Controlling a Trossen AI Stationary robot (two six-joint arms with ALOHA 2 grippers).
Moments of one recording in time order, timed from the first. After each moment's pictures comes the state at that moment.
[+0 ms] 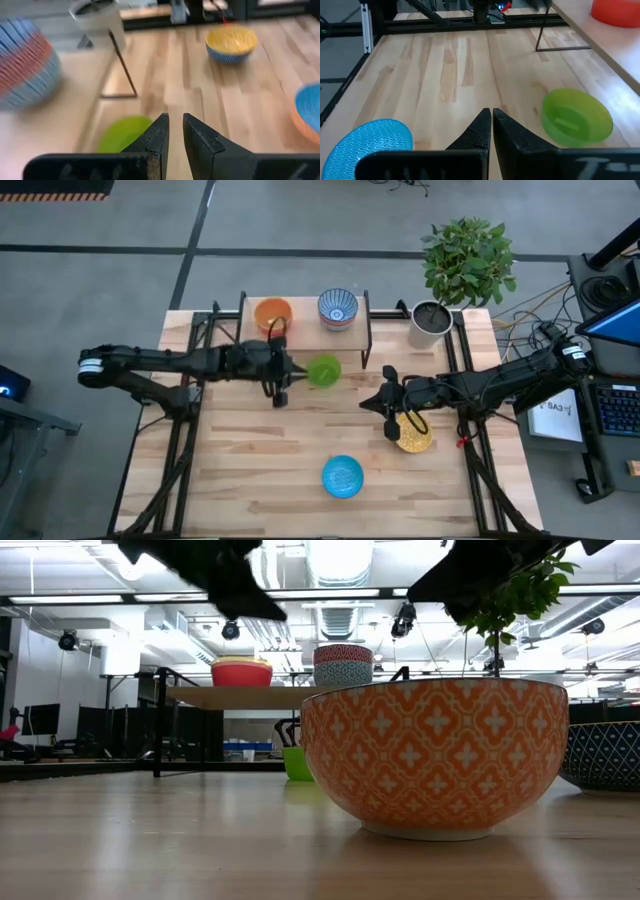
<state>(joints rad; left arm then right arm) 0.09 1.24 0.89 -0.15 -0.06 0.13 0.20 1.13 0.71 0.00 0.19 0.13</state>
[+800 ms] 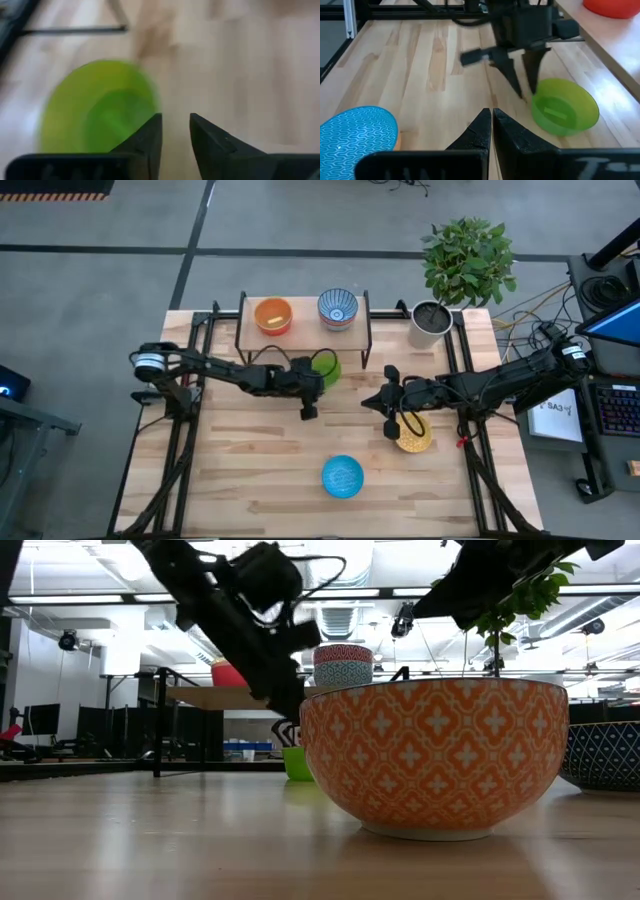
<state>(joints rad) 0.06 1.73 0.96 -0.02 -0.22 0.05 0.20 1.13 0.69 -0.03 0.23 0.10</state>
